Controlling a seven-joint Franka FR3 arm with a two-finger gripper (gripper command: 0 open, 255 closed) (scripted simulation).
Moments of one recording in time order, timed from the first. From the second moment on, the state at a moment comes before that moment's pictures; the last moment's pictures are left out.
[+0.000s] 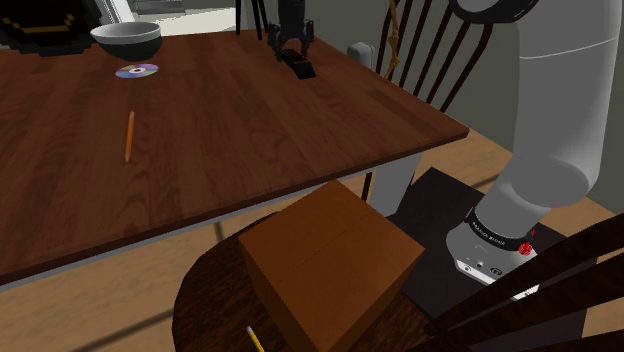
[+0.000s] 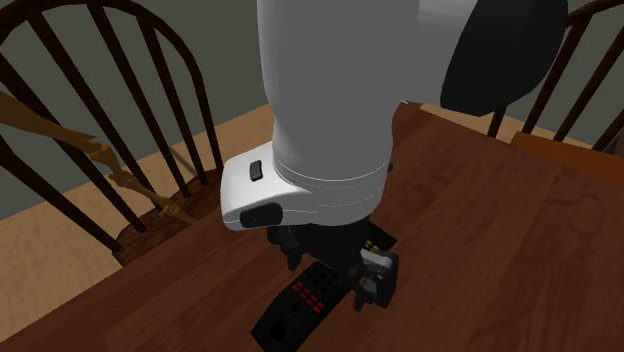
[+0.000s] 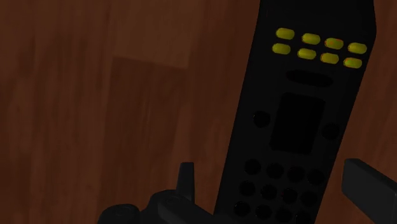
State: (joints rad) arm 0.05 0.48 0.03 -1.22 0.01 1.72 0.20
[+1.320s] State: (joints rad) arm 0.06 0.51 0.04 -1.08 0.00 1.60 0.20
